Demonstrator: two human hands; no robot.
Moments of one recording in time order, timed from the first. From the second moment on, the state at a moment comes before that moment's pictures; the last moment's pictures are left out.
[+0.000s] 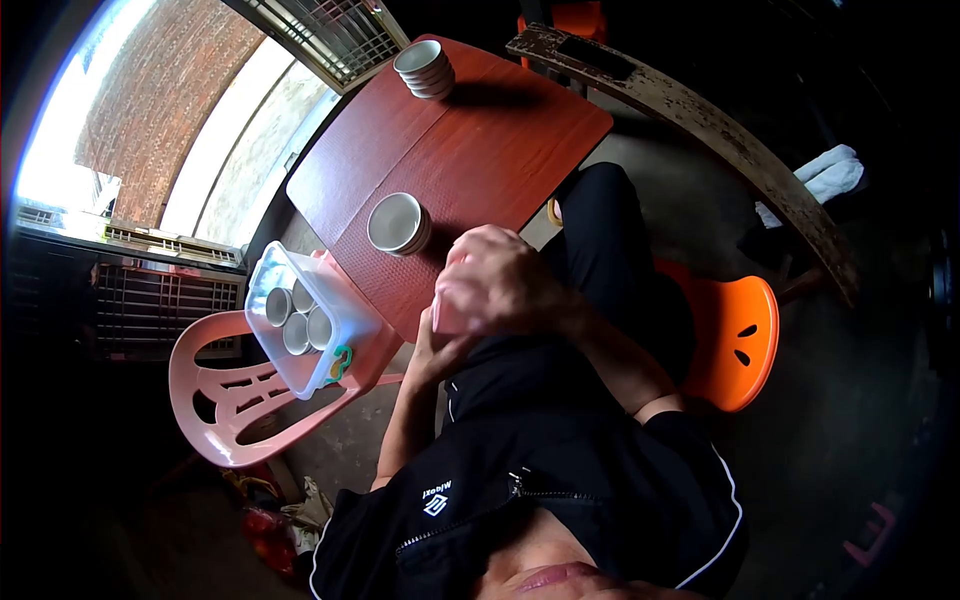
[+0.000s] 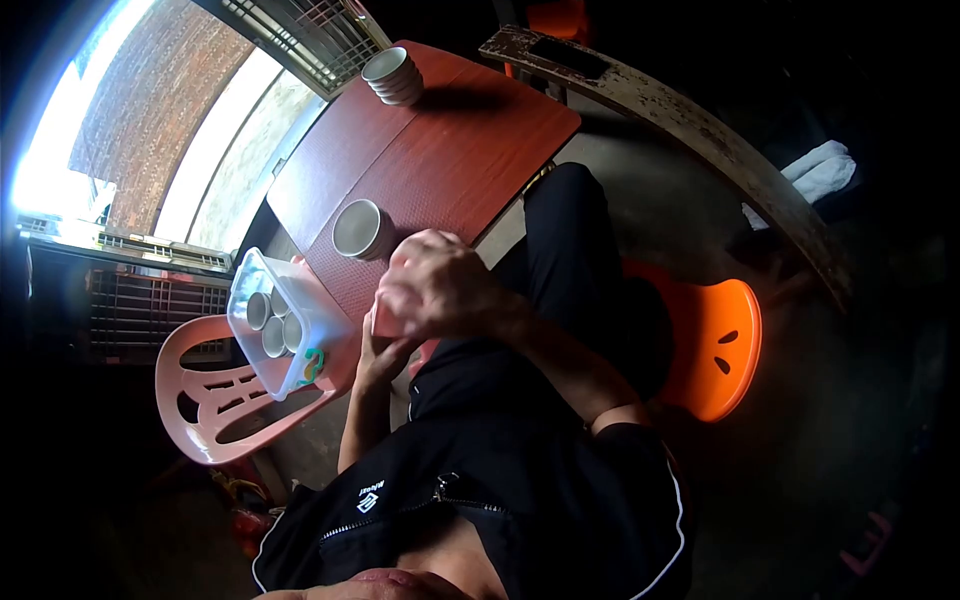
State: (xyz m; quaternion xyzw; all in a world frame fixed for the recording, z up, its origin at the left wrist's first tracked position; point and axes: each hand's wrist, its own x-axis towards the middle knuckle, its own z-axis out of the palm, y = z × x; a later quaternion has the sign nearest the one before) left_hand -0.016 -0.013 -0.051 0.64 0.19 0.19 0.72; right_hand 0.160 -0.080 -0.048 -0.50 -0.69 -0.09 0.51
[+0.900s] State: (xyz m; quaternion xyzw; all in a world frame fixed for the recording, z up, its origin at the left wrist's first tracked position) left_hand 0.004 -0.012 -0.026 0.60 0.14 0.09 0.78; right_hand 0.171 -0.077 -0.093 -0.50 -0.60 0.03 0.63
